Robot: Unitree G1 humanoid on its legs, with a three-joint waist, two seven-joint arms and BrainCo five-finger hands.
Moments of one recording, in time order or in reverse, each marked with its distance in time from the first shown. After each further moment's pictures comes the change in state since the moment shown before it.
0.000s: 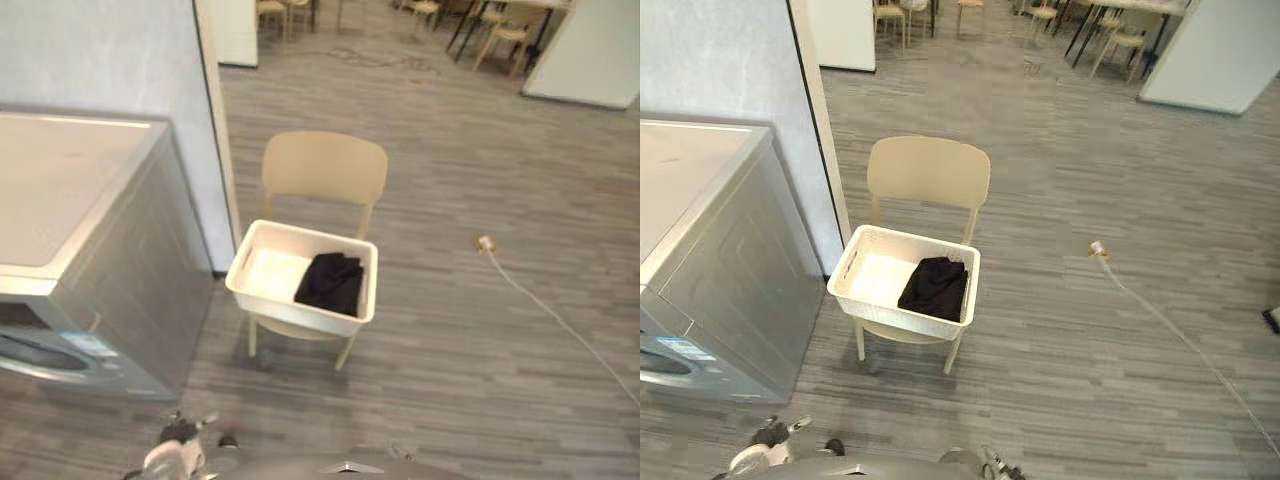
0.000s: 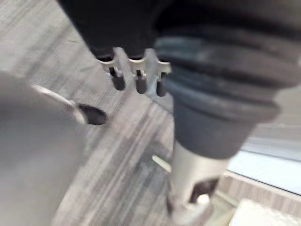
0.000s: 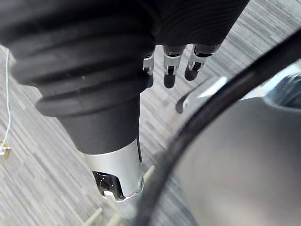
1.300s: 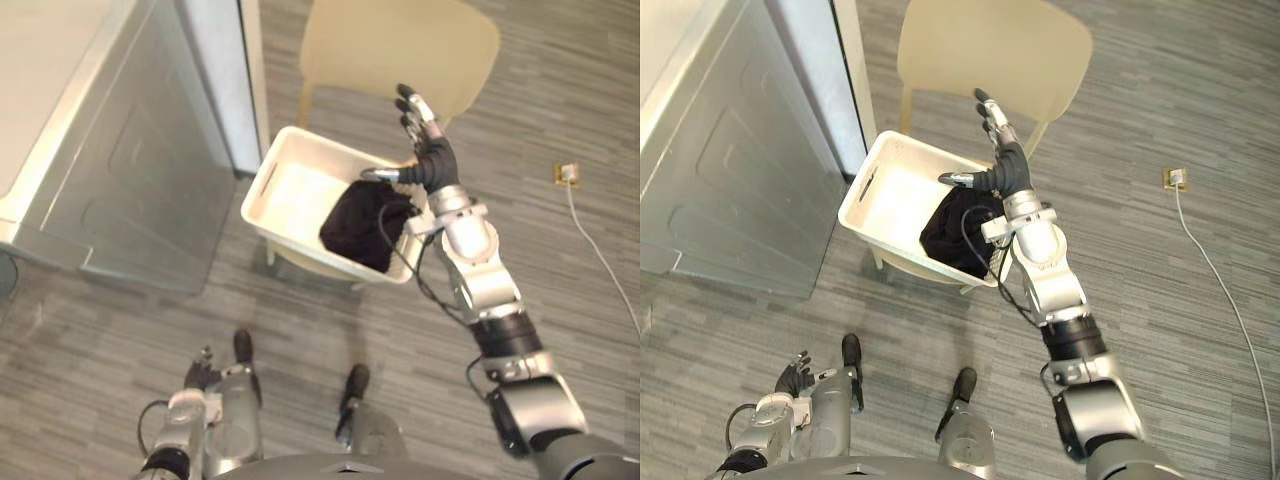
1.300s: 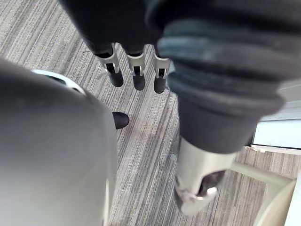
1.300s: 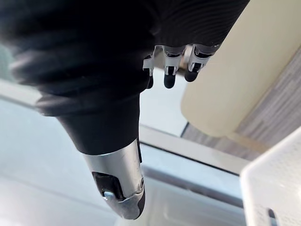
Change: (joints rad) left arm -0.105 0.030 -0.163 -0.211 0.176 -0.034 0.007; right arm -0.701 -0.462 0.594 -1.024 -0.423 -0.128 0.007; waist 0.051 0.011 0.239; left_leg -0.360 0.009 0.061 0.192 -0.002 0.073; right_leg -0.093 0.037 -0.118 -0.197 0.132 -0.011
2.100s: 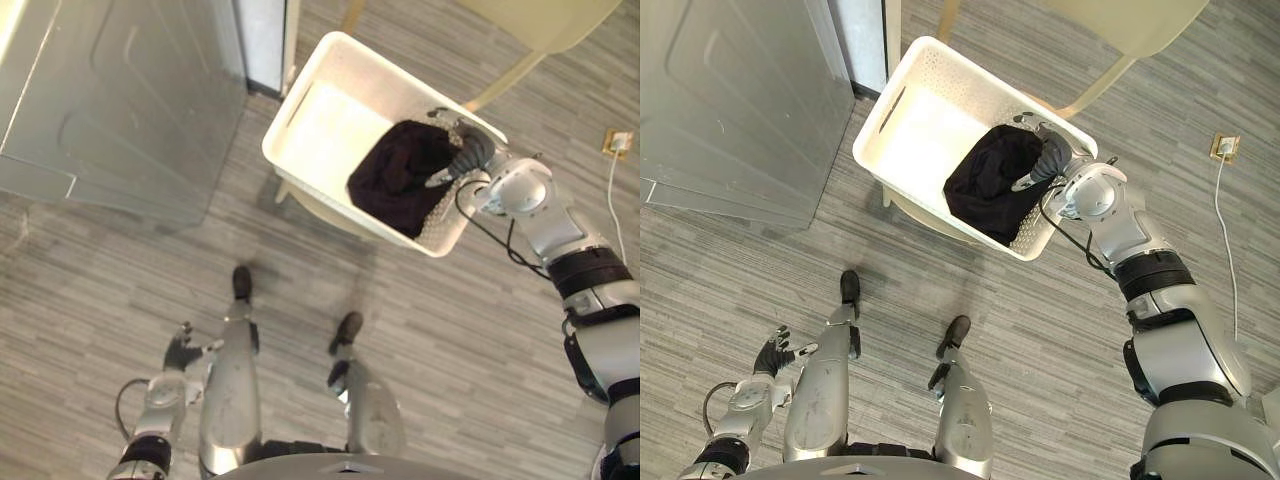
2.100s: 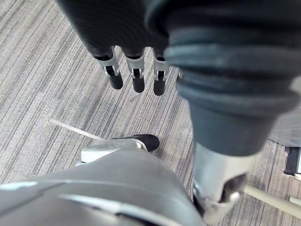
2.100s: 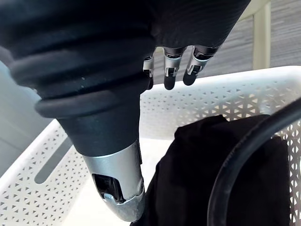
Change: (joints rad) left arm 0.007 0.086 -0.010 -0.120 -0.023 -0.019 0.022; right arm -0.283 -0.348 0.242 0.488 -0.256 0.025 0.076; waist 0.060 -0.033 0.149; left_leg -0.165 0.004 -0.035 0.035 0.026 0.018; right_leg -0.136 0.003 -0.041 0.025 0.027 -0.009
